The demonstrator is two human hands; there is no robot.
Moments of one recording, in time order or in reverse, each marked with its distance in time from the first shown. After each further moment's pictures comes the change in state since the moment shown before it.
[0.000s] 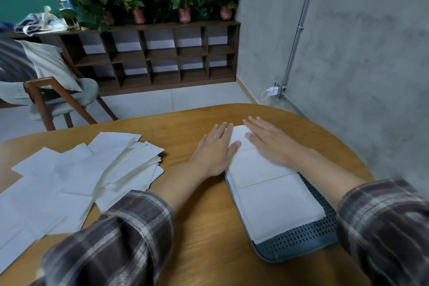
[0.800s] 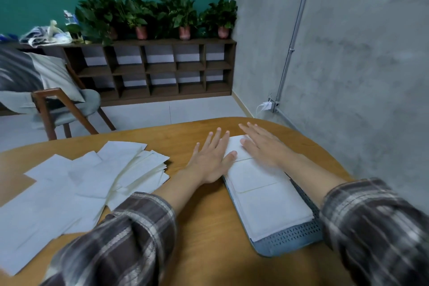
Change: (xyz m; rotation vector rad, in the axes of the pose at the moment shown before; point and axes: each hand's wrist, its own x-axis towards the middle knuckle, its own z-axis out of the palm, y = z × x) left_hand -0.021 0.000 -0.024 0.058 -0.041 -0.007; right_hand -0.011 -0.024 -0.021 0.007 0.041 0.041
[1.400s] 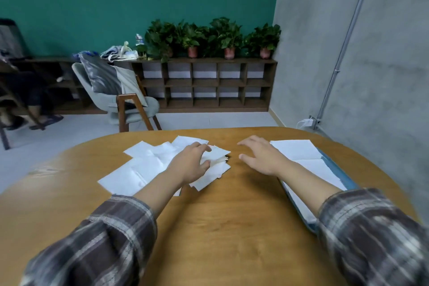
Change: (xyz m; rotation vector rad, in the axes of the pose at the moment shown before) left_hand -0.181 -0.126 -0.083 0.028 0.256 -0.166; right_hand -0.026 -0.180 0.035 0.023 0.023 -0.199
